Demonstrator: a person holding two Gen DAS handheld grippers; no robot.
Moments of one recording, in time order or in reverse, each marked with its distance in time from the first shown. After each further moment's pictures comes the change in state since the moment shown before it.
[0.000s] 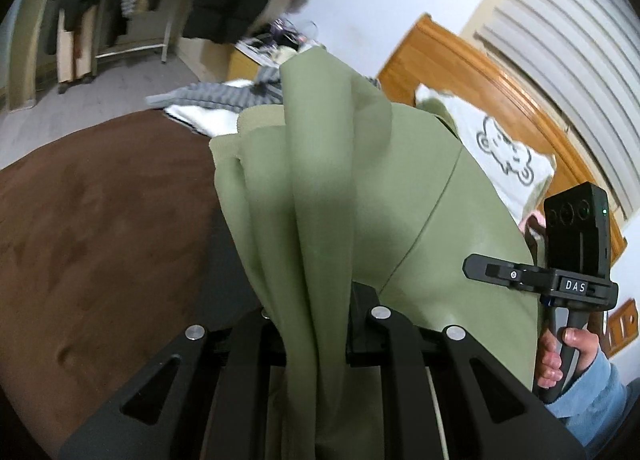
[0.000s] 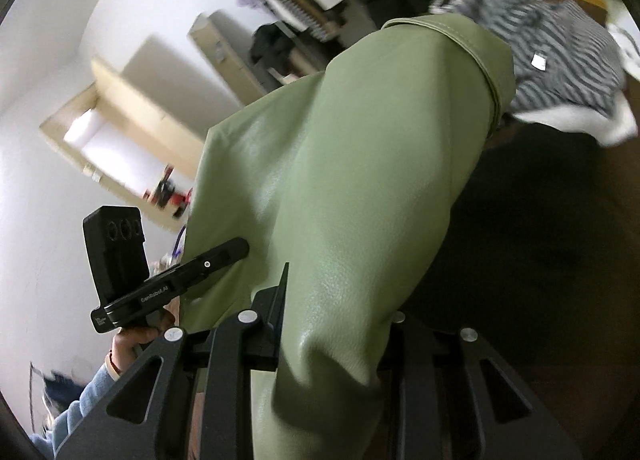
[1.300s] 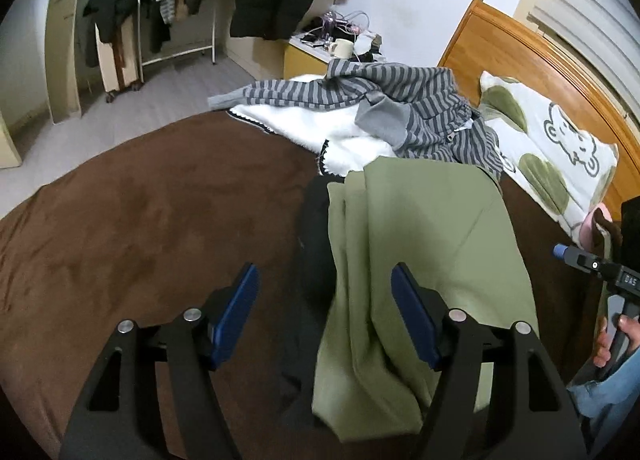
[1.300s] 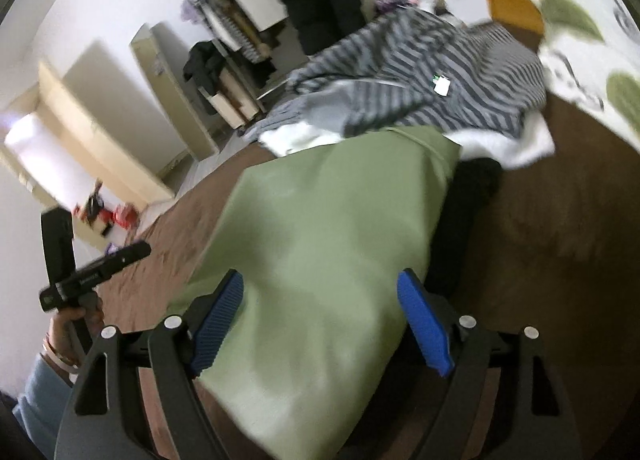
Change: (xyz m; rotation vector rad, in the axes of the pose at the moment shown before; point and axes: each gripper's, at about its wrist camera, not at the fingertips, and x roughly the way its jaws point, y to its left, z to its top) left arm -0.005 0.034 0.016 0.011 0.022 0.260; right arm -0.017 -0.001 -0.025 -0.097 -0.070 -0.254
